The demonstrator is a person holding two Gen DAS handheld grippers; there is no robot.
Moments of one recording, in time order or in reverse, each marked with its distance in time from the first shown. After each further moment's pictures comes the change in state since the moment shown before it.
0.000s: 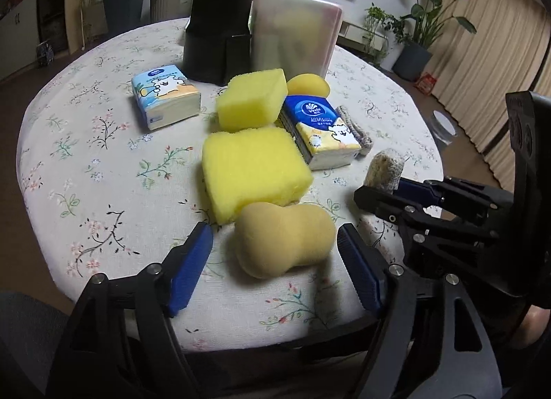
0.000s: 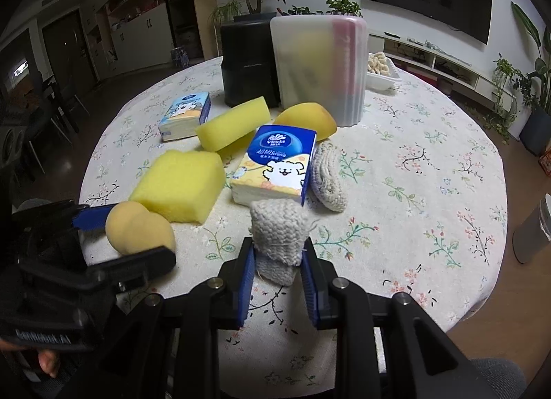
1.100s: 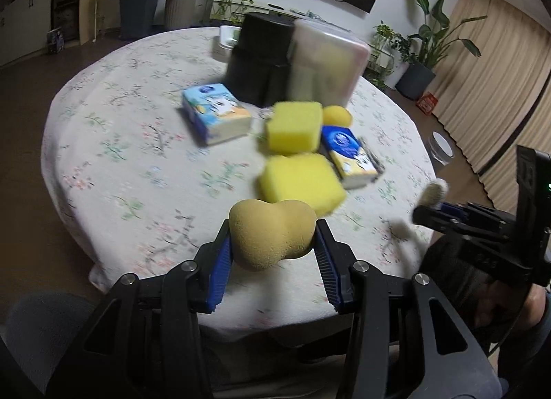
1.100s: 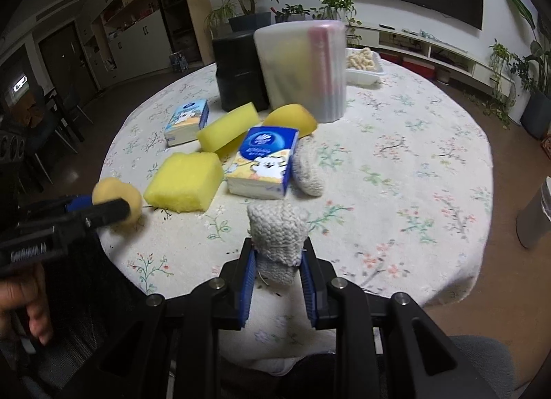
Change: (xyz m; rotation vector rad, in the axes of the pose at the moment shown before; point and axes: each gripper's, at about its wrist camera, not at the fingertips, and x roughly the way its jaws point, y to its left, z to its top) left arm -0.041 0.048 0.011 -0.071 -0.028 -0.024; right arm -0.034 -0.021 -0.006 0.059 0.012 0.028
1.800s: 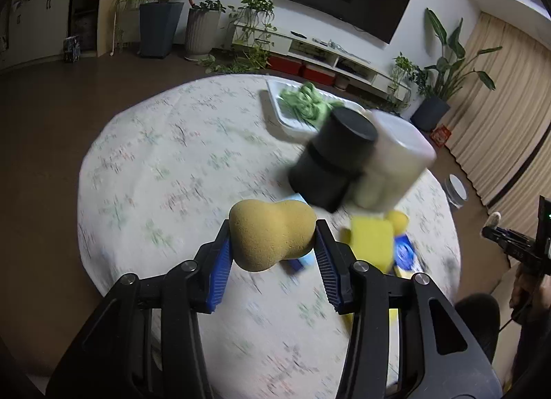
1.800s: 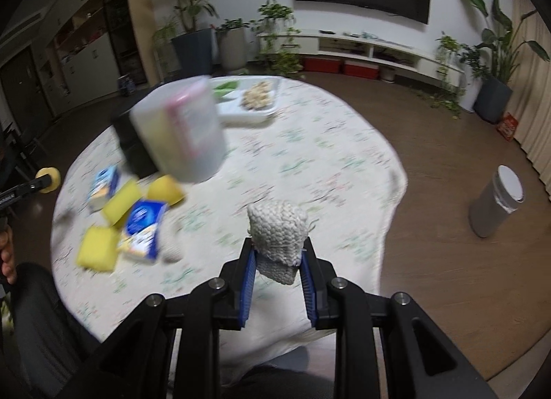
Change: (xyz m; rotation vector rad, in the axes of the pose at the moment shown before) left arm -0.006 0.090 0.114 -0.044 -0.099 0.042; right arm -0.042 -0.120 0.058 0.113 -0.034 -0.186
